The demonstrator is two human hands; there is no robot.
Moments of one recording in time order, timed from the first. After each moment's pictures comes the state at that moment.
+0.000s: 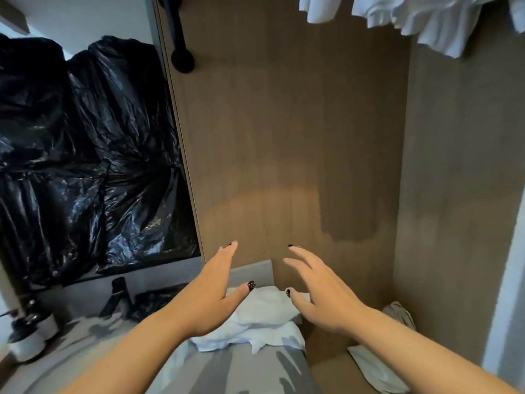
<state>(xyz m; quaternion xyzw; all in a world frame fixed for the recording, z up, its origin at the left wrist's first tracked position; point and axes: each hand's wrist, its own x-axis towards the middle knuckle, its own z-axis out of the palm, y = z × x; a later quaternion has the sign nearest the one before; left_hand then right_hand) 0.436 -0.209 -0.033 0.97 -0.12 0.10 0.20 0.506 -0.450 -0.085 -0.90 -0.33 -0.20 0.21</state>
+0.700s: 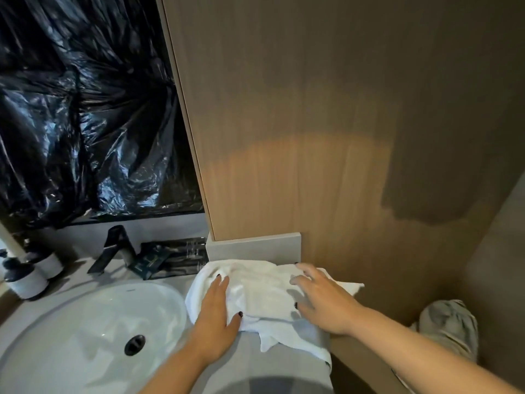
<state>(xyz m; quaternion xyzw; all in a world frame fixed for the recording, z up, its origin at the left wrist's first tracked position) 0.587 -0.155 -0.247 0.94 0.11 0.06 0.32 0.703 -0.390 -0.212 -0.90 -0.40 0.07 0.14</state>
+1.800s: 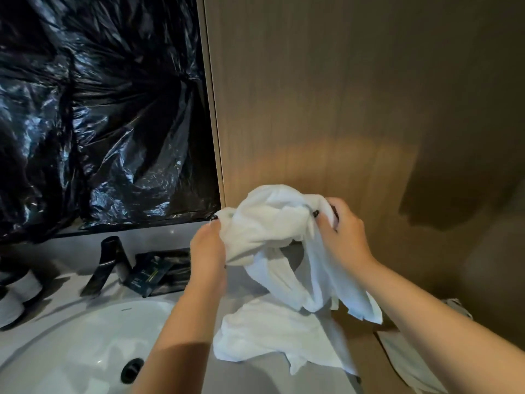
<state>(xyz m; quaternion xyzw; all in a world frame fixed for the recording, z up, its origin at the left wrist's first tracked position) 0.674 -0.095 -0.118 0.53 0.29 0.20 0.77 0.747 -0.312 -0.124 -0.82 -0.19 -0.16 0.52</state>
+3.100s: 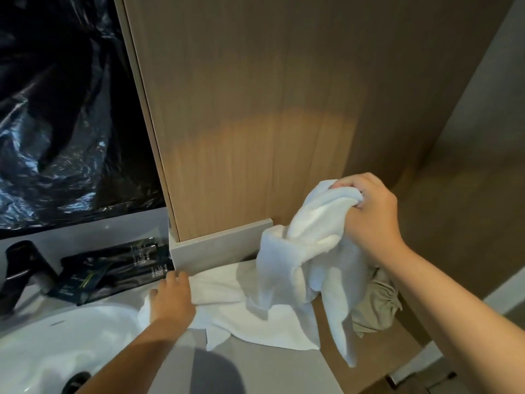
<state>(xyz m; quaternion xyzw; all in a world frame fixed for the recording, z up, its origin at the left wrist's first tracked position) 0.679 -0.069 -0.293 0.99 0.13 -0.04 0.00 0.690 -0.393 -0.085 -0.86 -0.12 -0.32 0.39</state>
